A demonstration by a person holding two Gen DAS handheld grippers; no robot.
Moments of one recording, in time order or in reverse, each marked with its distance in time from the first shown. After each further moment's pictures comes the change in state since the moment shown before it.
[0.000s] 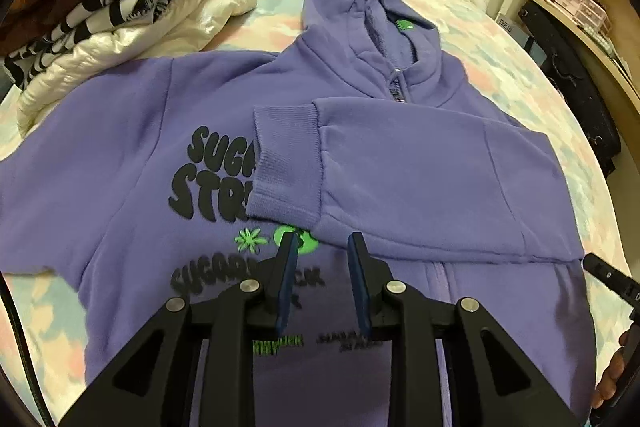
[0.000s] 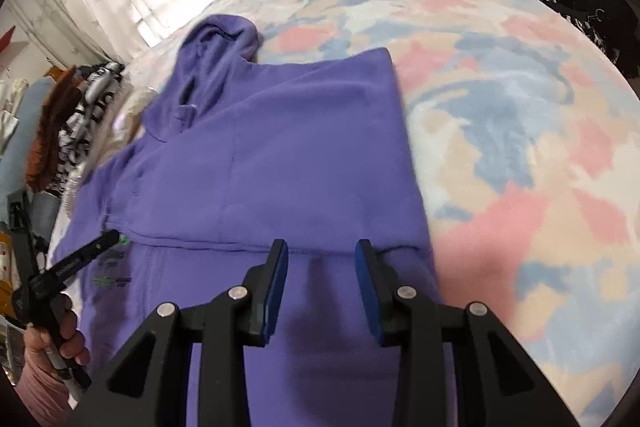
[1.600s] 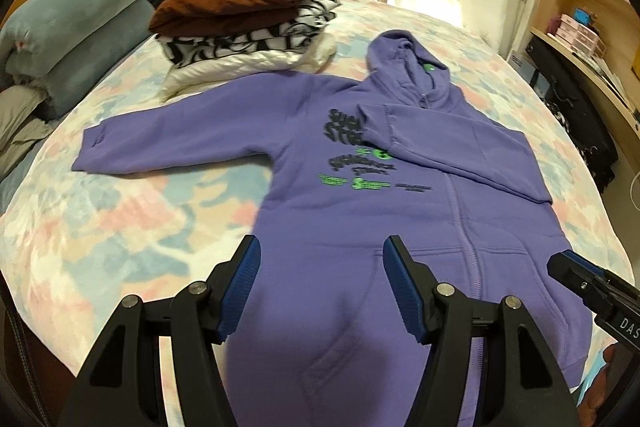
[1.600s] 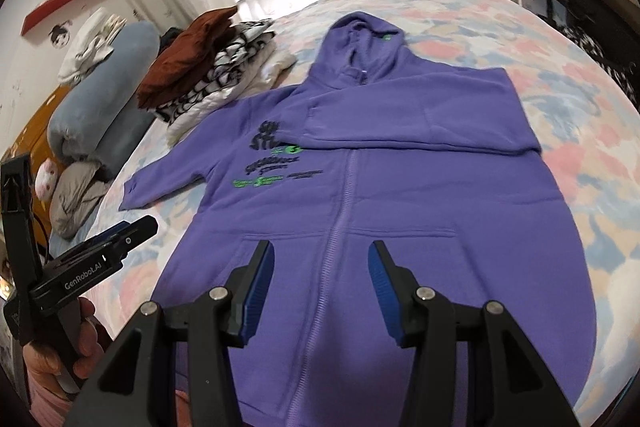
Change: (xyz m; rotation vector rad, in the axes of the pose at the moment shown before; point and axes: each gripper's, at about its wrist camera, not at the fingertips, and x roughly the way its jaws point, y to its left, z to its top) left arm -0.200 0.076 -0.129 -0.066 -0.145 0.118; right arm -0.097 0.175 -0.134 -0.226 -0.048 0.122
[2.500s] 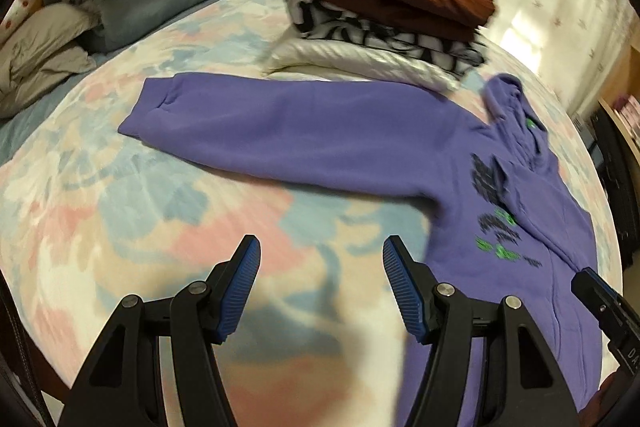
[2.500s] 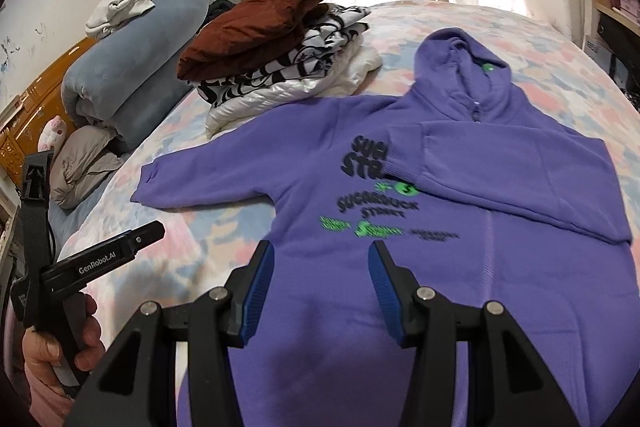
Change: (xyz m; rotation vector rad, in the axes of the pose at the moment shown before) left arm 0.069 0.170 0.032 -0.276 0.027 0.066; right arm 0.106 0.124 0.047 -0.171 0.001 0.037
